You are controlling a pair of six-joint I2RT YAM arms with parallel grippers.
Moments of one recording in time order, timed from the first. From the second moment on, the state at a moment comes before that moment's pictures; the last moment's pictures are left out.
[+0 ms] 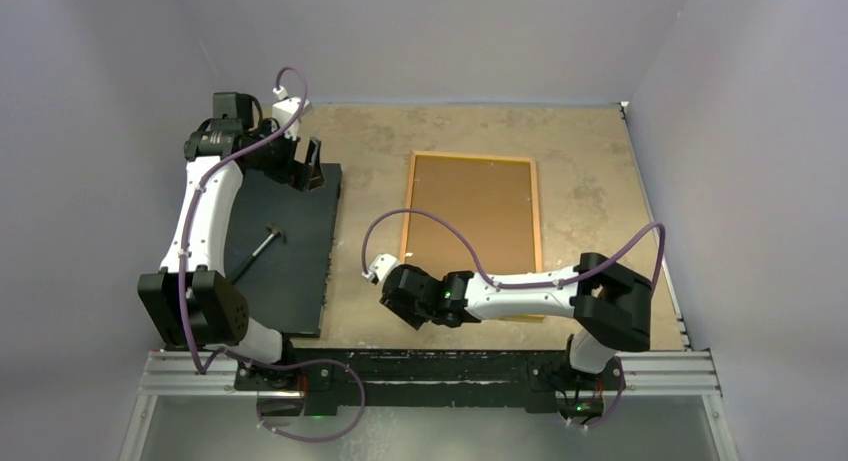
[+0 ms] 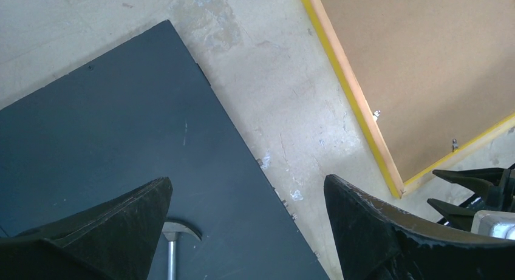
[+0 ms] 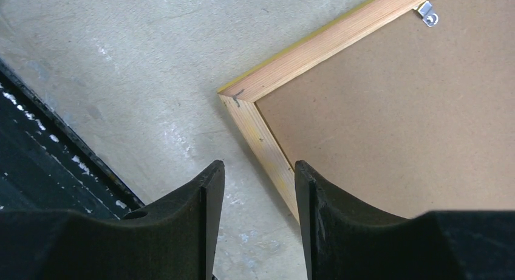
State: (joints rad) left arm 0.07 1.49 1.51 -0.95 0.53 0.38; right arm 1.29 1.65 0.99 -0.34 0.27 0.19
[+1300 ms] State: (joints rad) left arm 0.08 1.38 1.34 -0.82 0.73 0.52; right arm 1.29 1.83 1.12 -0.34 0.32 0.06
